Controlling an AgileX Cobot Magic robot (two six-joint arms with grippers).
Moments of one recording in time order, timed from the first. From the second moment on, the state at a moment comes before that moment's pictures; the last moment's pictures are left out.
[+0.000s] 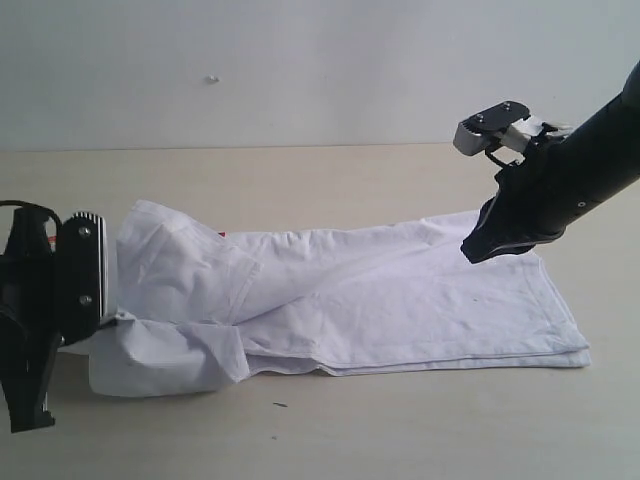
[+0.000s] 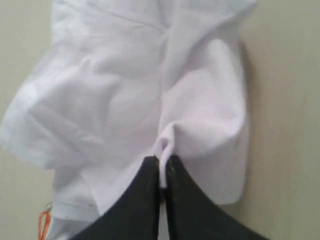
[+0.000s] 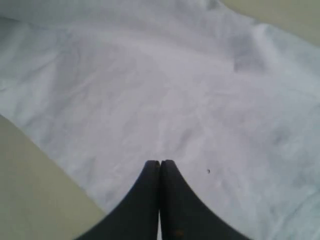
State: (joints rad) left arm -0.40 1.36 -0.53 -0.45 0.18 1.53; right arm -0.01 1.77 -1.08 0.59 0.74 -0.95
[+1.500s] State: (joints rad) left arm -0.32 1.39 -0.53 -0.83 0.21 1.15; right arm -0.01 1.77 -1.08 0.60 0.76 -0.95
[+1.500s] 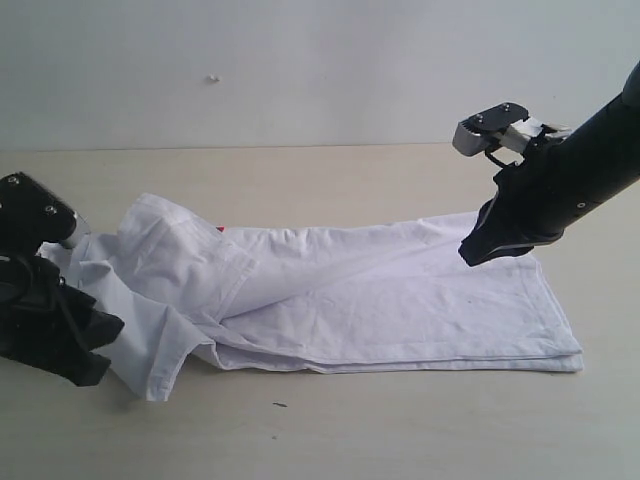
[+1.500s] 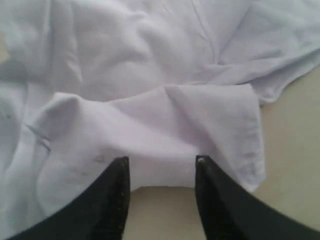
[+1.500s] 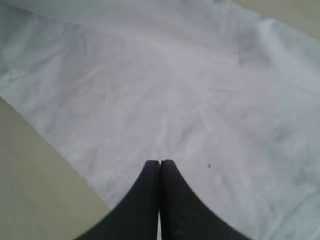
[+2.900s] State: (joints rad) left arm -0.47 1.63 -0.61 -1.07 0.15 1.14; right arm -0.01 1.77 -1.08 0.62 0.77 -0.95
